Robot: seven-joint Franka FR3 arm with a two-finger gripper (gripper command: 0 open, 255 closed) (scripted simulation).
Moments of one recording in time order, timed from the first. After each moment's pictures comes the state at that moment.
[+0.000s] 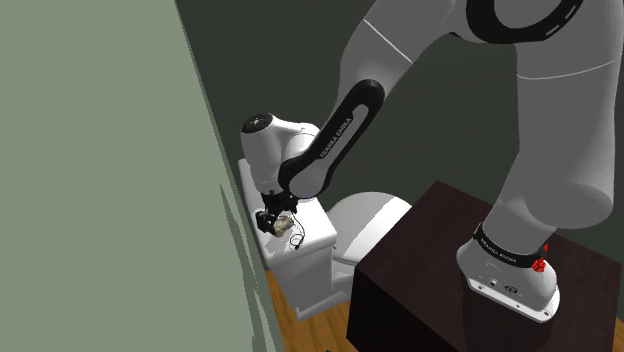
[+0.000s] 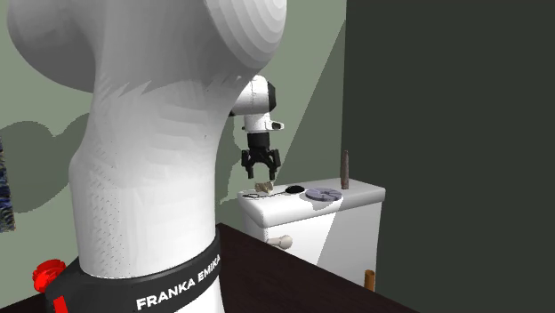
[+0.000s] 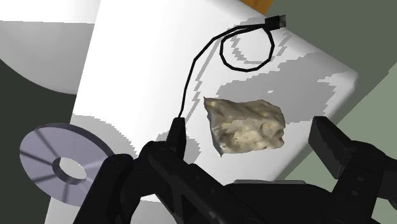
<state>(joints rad) 0.26 0.41 0.35 -2.13 -0.32 2.46 0.72</state>
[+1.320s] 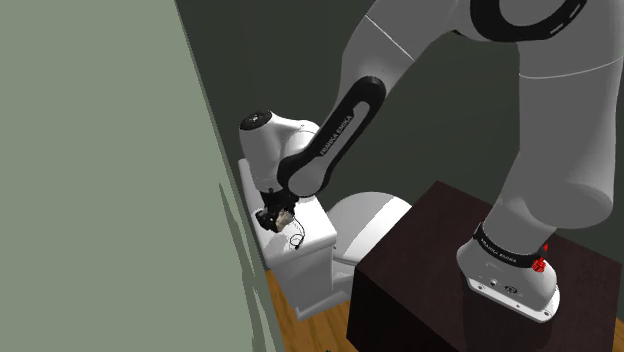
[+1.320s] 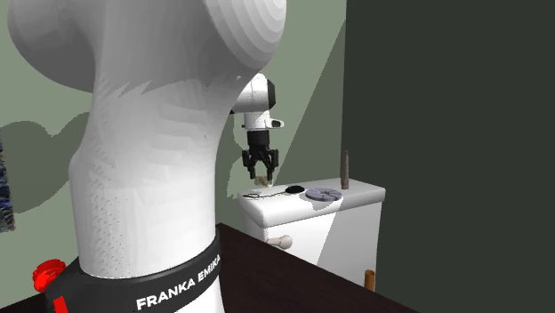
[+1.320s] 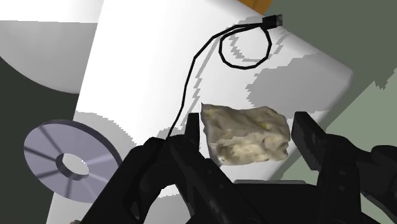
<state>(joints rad) 0.25 0.39 0.36 -2.13 -0.32 2.45 0.71</state>
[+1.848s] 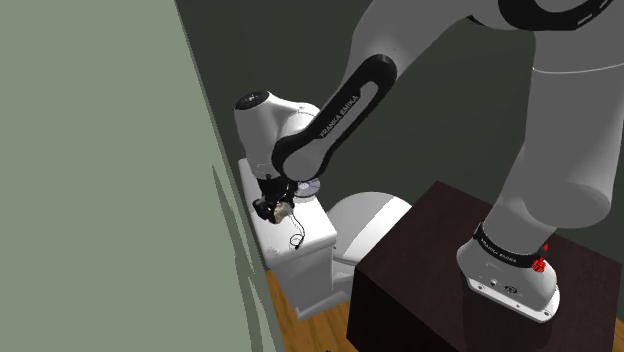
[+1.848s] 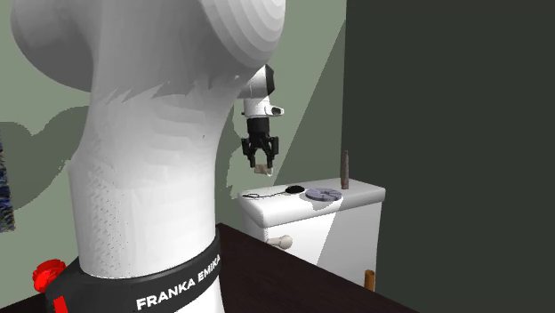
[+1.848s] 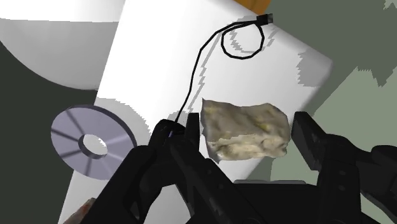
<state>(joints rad) 0.23 0.31 0.39 -2.12 -0.26 2.37 0.67</state>
